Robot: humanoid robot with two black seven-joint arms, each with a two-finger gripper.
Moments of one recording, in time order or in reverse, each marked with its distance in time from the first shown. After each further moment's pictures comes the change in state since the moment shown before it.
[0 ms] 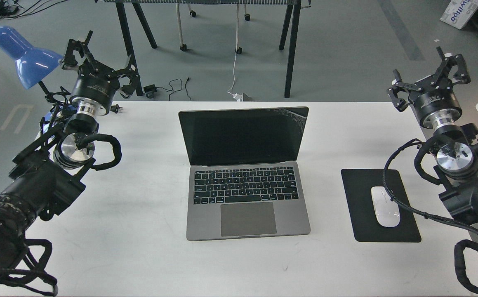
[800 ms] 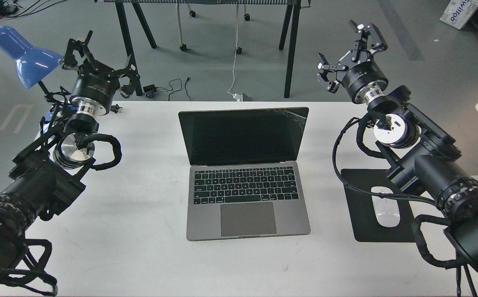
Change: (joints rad) left arm 0.000 0.001 0.000 -0.001 0.001 0.000 -0.003; right arm 0.236 0.241 -0.305 -0.099 -0.016 -0.045 0.015
